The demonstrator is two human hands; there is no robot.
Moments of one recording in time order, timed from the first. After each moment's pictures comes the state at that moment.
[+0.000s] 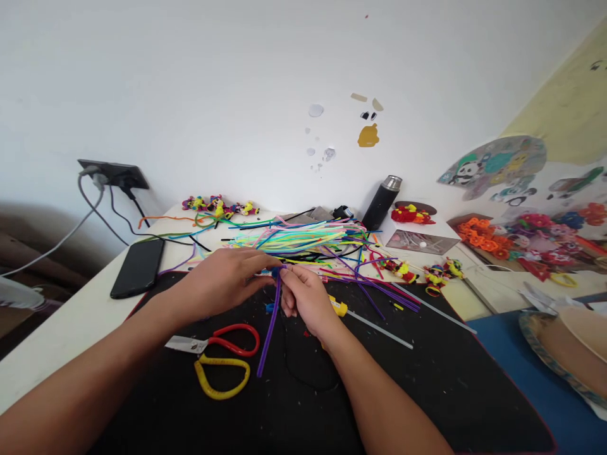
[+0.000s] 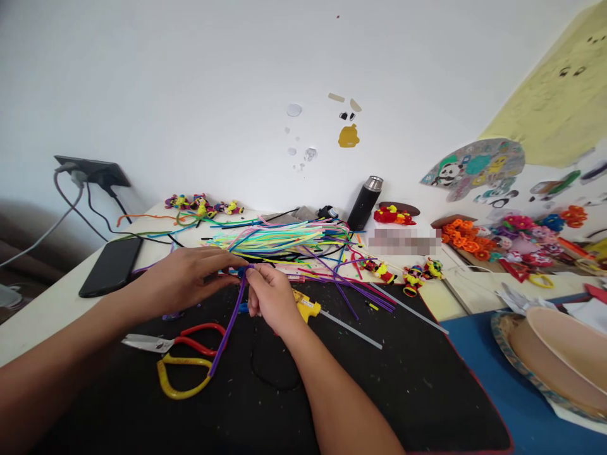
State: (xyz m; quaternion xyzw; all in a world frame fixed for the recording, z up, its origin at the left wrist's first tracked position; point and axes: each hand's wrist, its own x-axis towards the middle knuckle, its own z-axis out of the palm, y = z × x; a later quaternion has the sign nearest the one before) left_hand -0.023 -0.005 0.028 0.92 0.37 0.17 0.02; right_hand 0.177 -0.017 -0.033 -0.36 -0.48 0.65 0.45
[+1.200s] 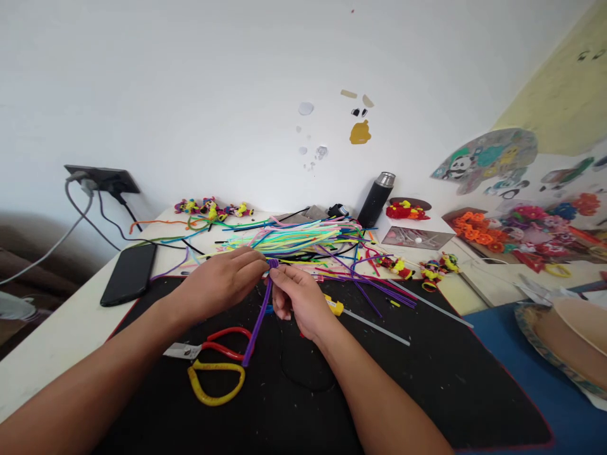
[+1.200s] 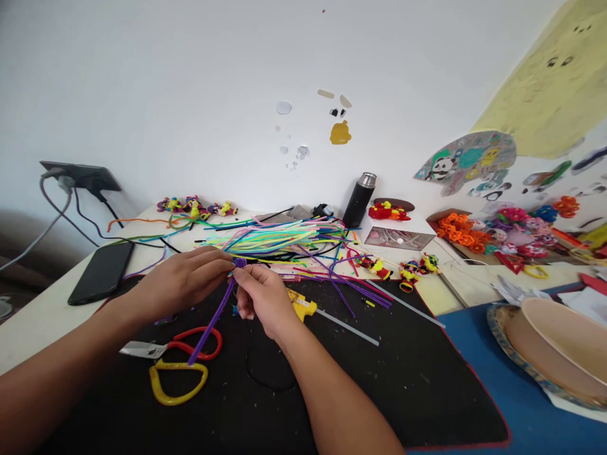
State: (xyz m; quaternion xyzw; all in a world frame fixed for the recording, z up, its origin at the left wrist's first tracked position) left_hand -0.021 0.004 0.012 0.93 0.26 0.21 -0.14; right_hand 0.177 -0.021 -0.031 -0.32 -0.43 0.72 0.45
